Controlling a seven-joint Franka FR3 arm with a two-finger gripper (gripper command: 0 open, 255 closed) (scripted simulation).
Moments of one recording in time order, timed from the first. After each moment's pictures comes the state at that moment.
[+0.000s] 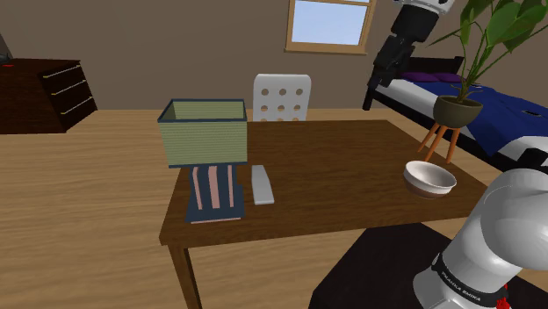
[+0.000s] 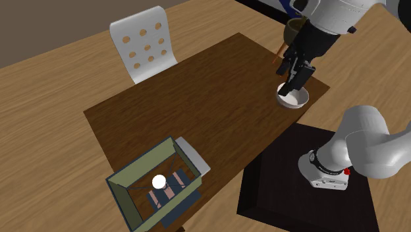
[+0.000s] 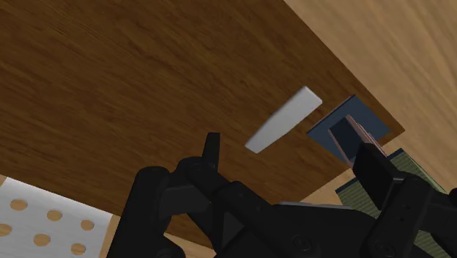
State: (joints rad) arm 0.00 -0.81 -0.07 -2.27 0.10 1.65 -0.11
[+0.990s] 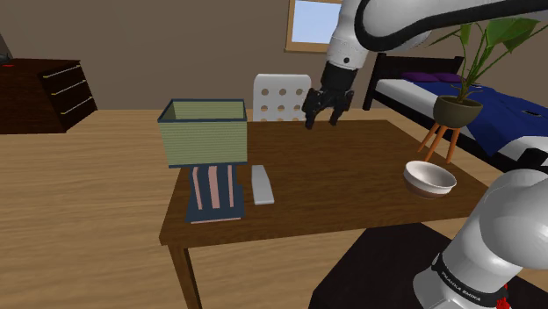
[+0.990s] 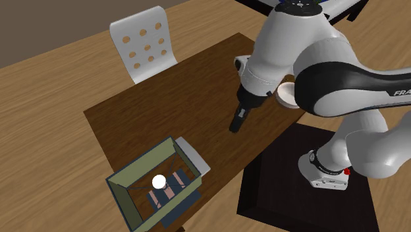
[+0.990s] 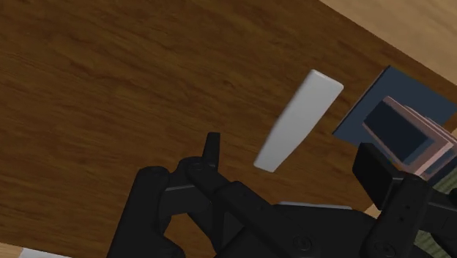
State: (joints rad) arm -0.03 -0.51 0.15 -2.35 0.14 1.98 0.25
